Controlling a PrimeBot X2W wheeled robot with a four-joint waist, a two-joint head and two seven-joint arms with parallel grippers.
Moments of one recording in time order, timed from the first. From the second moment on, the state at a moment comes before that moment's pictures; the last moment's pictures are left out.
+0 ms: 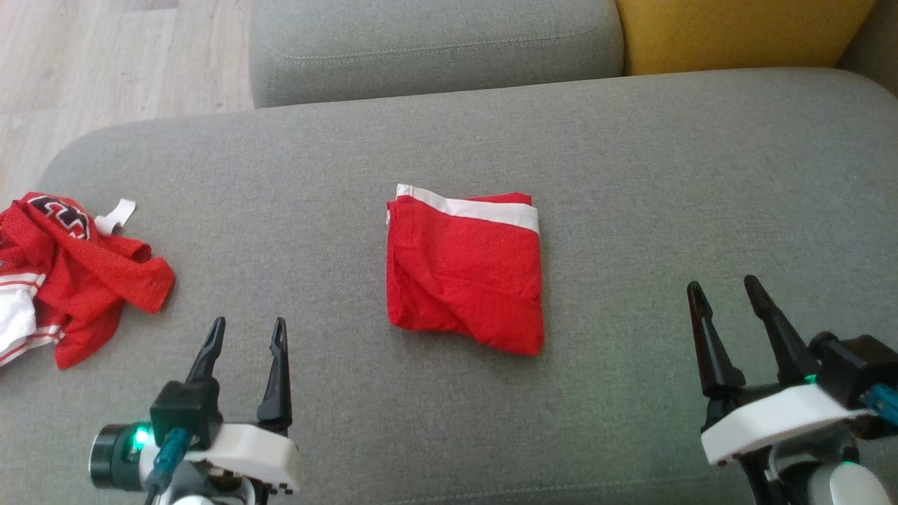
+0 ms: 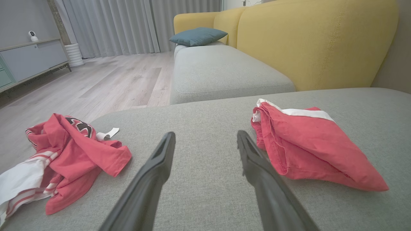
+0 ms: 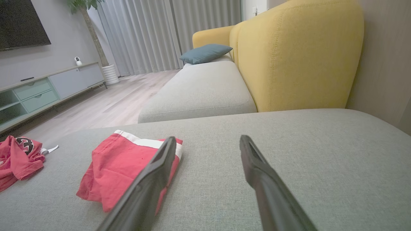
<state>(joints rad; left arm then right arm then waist) 0.06 0.28 -0.38 -0.01 -0.26 0.31 -0.16 0.10 -0.07 0.03 -0.12 0.22 0.13 0.09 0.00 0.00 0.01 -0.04</state>
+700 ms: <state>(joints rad) 0.06 0.28 -0.38 -0.01 -0.27 0.32 -0.16 0.12 -0.06 0.03 -0.12 0.22 0.13 0.11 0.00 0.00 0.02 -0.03</state>
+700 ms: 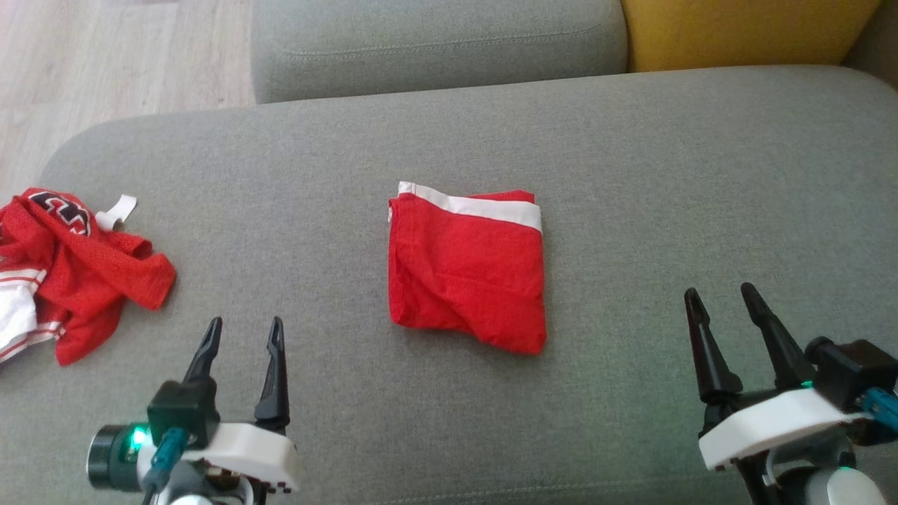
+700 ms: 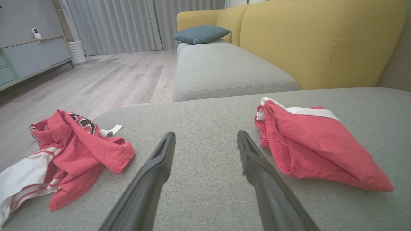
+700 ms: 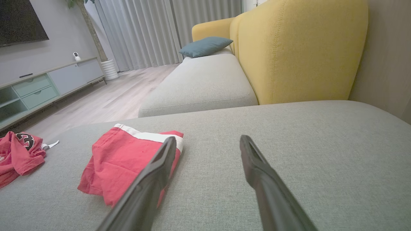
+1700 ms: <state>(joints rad) -0.17 0.24 -0.41 0.00 -0.24 0.31 -0.24 -0.32 -0.07 0.19 0.45 0.30 0.13 0.22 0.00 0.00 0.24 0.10</state>
